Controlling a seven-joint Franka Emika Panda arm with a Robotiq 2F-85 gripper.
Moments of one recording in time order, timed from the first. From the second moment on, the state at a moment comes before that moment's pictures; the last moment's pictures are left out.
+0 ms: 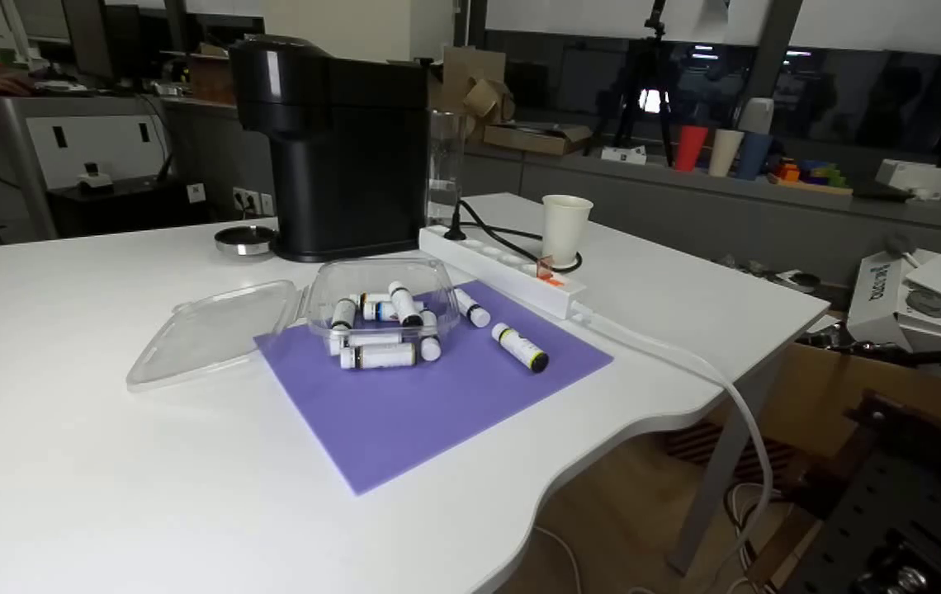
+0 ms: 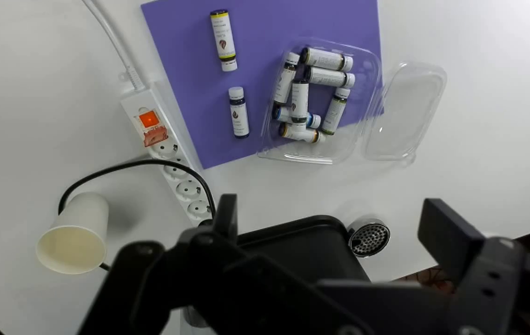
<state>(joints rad) -0.06 -0.31 -0.25 -2.30 0.18 2.15 -0.17</state>
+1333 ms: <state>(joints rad) -0.13 0.04 -0.18 -2.41 -0.04 2.45 -0.13</state>
